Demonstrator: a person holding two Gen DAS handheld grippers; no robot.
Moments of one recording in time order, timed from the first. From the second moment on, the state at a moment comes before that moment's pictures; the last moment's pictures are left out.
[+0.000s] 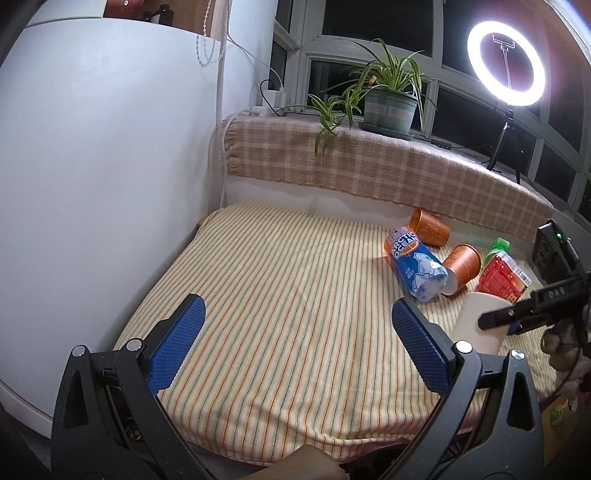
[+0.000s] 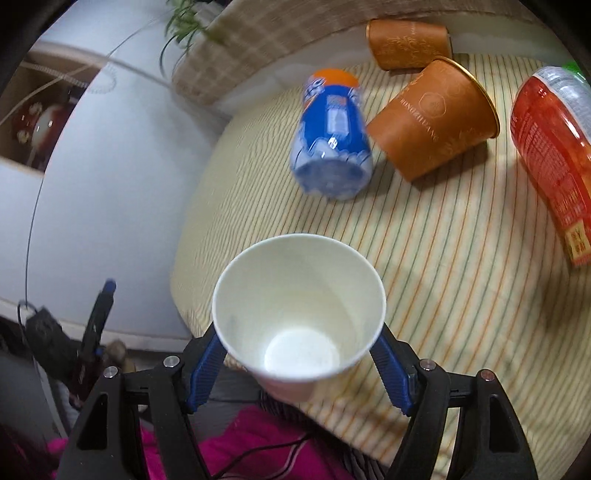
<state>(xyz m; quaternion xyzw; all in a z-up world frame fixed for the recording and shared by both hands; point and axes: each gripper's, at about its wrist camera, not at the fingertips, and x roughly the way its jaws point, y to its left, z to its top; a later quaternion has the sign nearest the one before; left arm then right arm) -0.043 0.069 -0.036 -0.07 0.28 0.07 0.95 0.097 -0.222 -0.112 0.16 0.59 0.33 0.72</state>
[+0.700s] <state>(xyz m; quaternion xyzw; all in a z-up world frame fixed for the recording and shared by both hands) 0.024 0.049 -0.059 -0.16 0.38 -0.06 0.91 0.111 -0.205 -0.095 0.14 0.54 0.32 0.76</state>
